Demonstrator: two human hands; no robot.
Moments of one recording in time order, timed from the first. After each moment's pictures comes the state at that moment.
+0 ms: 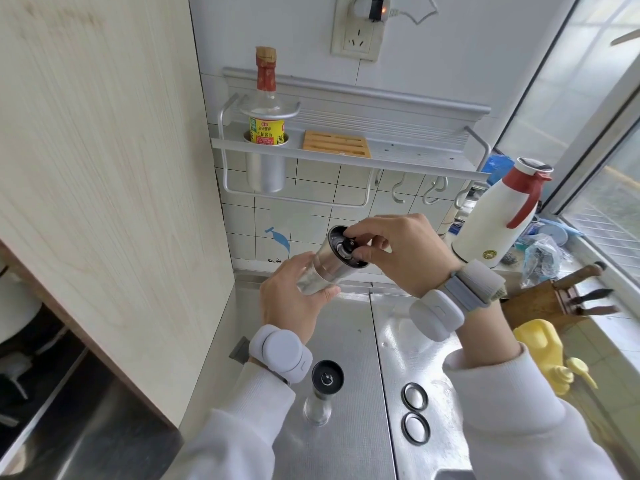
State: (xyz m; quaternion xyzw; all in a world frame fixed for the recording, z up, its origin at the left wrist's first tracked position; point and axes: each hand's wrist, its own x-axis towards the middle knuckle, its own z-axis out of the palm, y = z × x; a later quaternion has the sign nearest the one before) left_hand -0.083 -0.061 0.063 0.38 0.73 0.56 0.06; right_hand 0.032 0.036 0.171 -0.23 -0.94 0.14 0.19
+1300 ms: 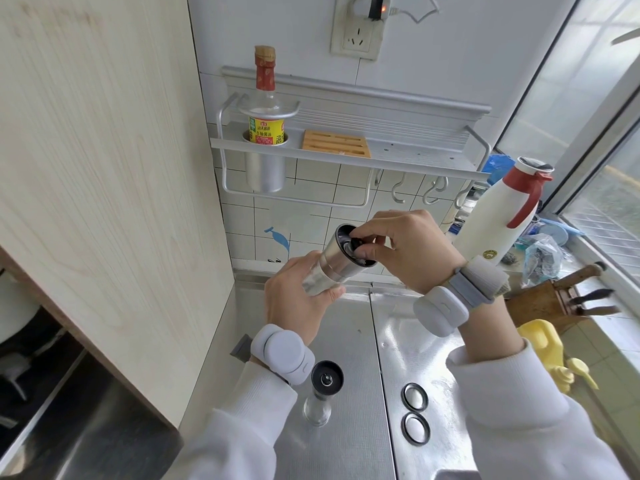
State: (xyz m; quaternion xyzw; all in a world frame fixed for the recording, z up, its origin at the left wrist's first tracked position) left_hand -0.083 -0.057 0.066 0.43 0.72 0.54 0.03; right_hand 0.033 0.044 0.172 -0.22 -0.95 0.11 0.20
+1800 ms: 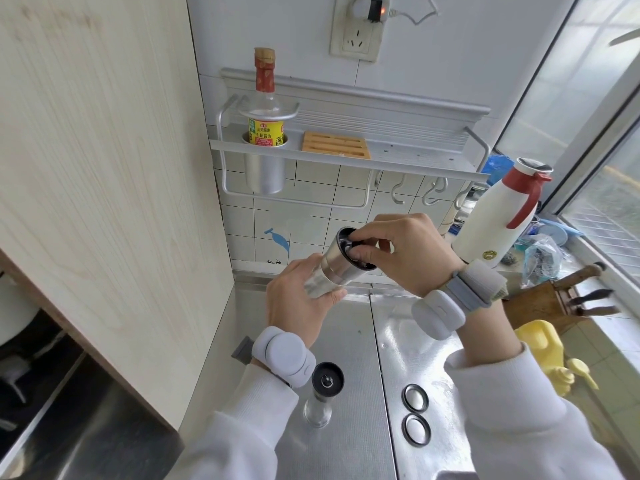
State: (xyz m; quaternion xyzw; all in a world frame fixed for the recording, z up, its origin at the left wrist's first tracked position) left_hand -0.083 -0.056 0.064 0.43 0.72 0.54 0.03; right_hand 0.032 0.041 0.170 -0.22 -0.94 0.12 0.21
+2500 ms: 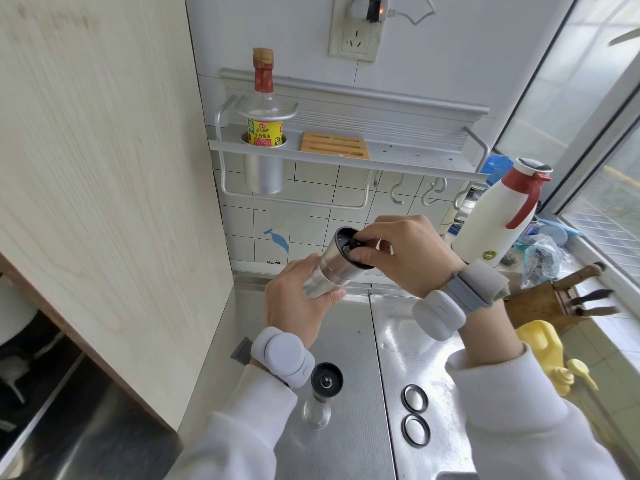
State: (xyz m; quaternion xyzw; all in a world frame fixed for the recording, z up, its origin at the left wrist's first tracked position) left_hand -0.083 -0.054 0.062 0.44 0.71 0.55 0.03; right_hand 0.034 0.045 0.170 -0.24 -0.95 0.12 0.18
